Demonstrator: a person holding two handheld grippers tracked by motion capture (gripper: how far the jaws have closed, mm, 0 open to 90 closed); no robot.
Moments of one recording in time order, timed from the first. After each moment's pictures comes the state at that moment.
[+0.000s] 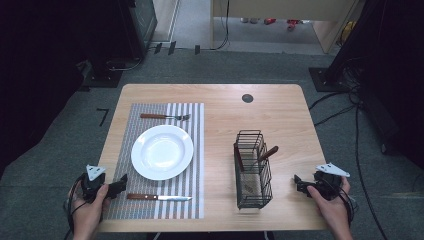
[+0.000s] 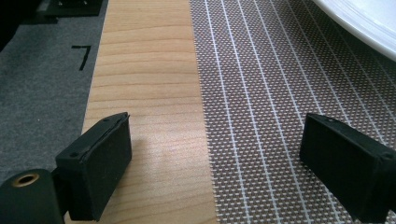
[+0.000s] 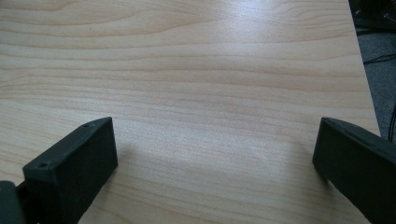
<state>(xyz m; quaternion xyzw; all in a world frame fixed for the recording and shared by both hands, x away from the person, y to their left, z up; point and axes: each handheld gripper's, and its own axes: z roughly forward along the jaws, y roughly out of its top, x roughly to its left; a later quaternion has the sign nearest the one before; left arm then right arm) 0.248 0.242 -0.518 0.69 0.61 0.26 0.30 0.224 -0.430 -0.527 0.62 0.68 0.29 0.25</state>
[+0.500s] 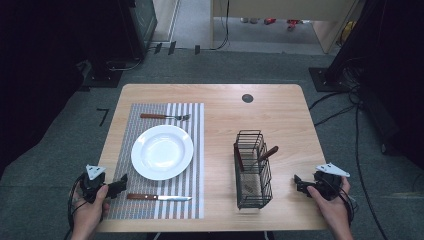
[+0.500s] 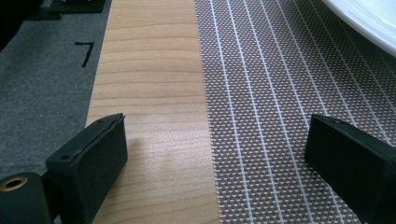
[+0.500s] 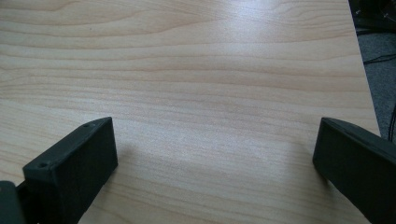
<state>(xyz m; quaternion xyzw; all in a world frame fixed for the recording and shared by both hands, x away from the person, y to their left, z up) 0.250 0.242 -0.519 0.68 0.61 0.26 0.29 0.224 -0.430 -0.527 0.62 0.68 0.29 0.25</state>
